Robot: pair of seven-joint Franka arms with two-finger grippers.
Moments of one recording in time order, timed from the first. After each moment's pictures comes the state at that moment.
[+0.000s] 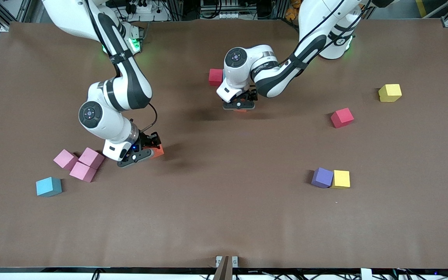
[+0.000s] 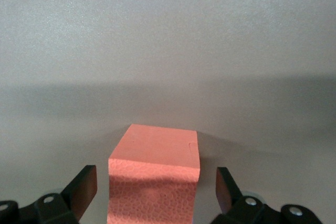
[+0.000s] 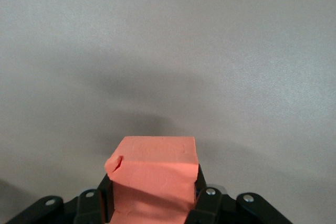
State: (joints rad) left arm -0.30 0.57 -0.69 -2.04 0.47 2.35 -1.25; right arm 0.57 0.38 -0.24 -1.98 0.35 2.34 -0.25
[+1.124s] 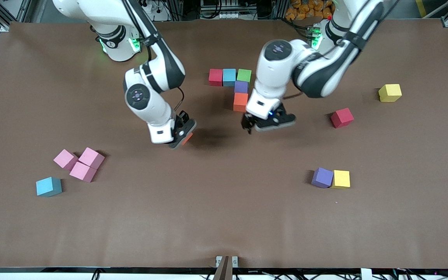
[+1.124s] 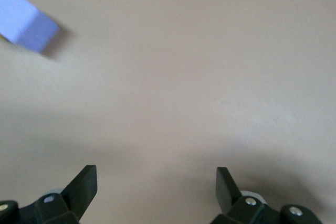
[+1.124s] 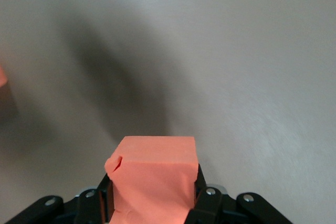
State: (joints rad) left arm 0.01 0.34 -0.69 -1.93 0.47 2.35 -1.17; right arm 0.80 0.38 -0.23 -1.98 0.32 2.34 -0.66
